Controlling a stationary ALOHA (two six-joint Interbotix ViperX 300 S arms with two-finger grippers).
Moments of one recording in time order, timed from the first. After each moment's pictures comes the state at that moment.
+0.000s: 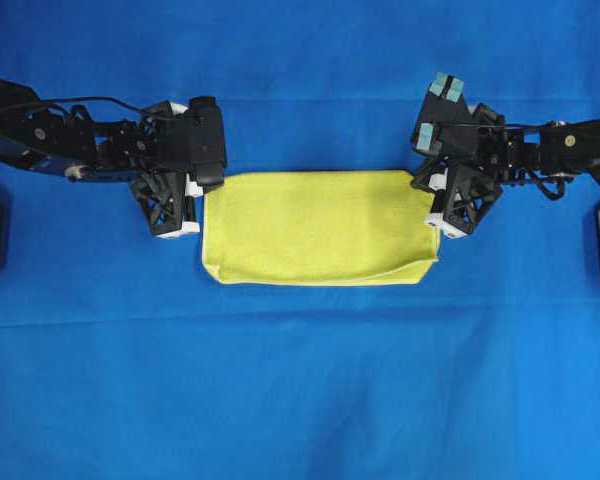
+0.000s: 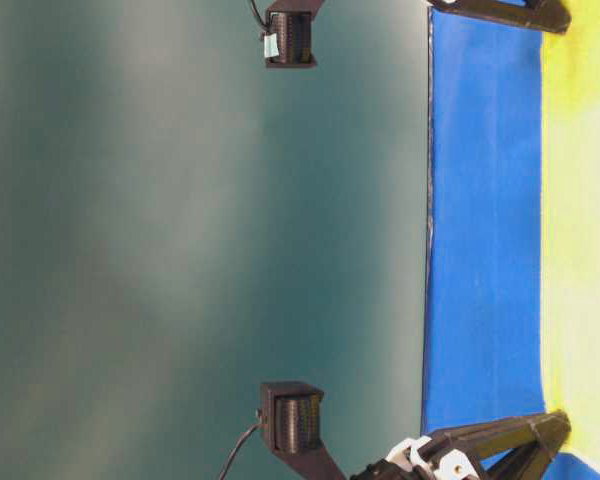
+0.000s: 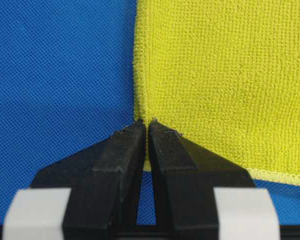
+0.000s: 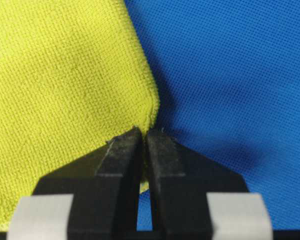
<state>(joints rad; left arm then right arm) 0.23 0.06 0.87 -0.02 -0.04 0.15 -0.27 -0.05 0.96 -0.32 0.04 0.44</state>
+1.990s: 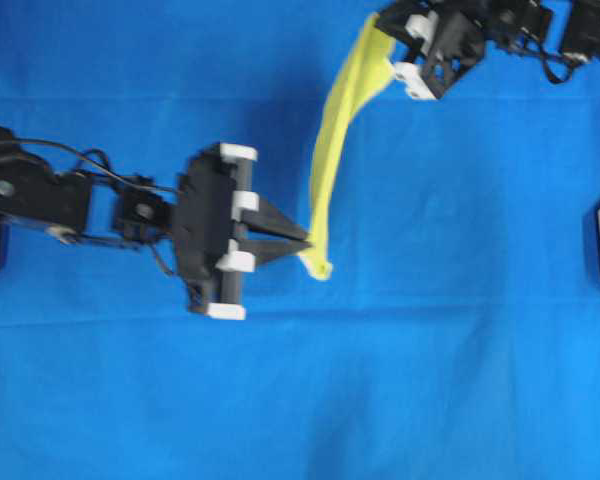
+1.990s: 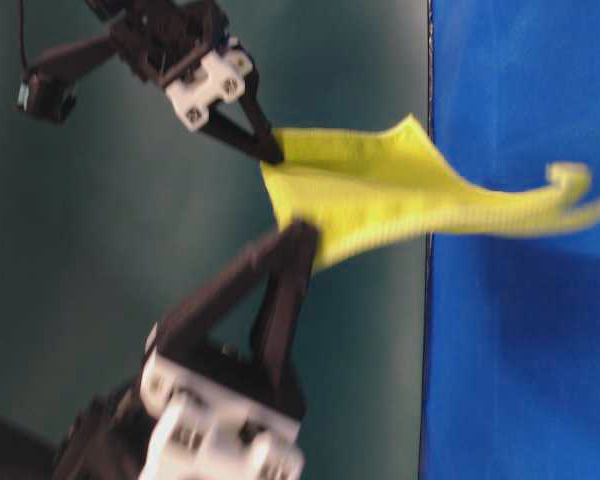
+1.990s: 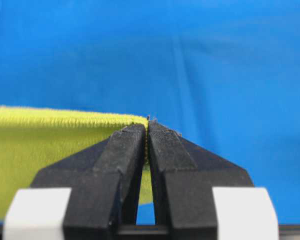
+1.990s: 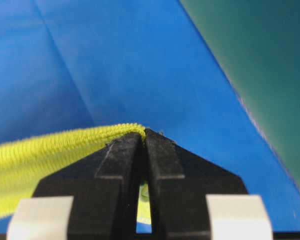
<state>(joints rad) -0.10 -0.07 0.62 -0.03 -0.18 0.14 -0.48 -0.18 0.60 -0.46 0.15 0.43</state>
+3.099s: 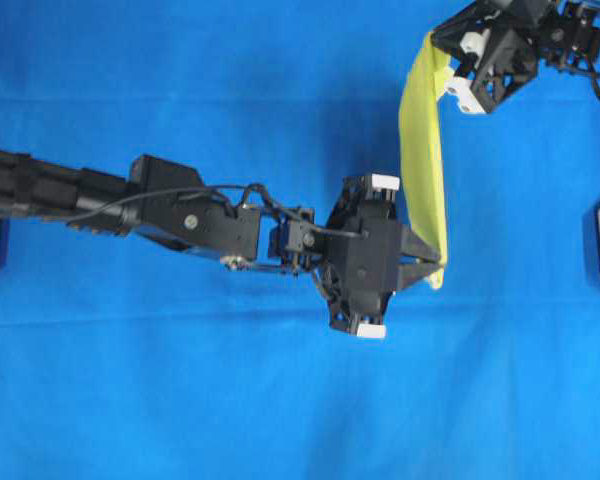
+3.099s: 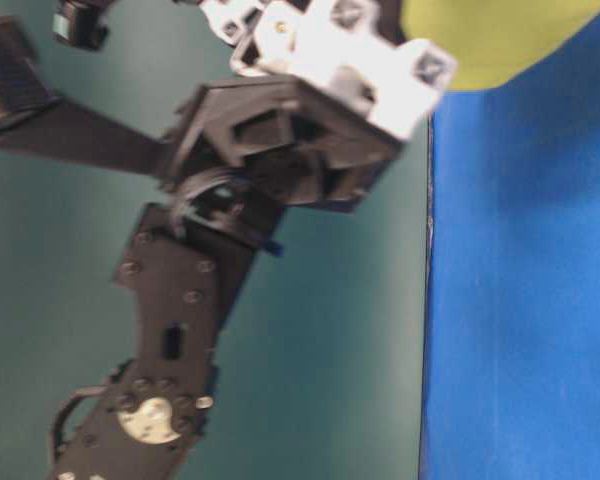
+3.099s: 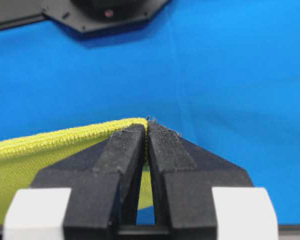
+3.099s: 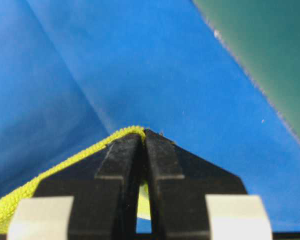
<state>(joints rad) -0.10 0.36 0.19 -0.03 -0.18 0.20 -0.54 -0.32 0.81 -0.46 0.20 0.45</state>
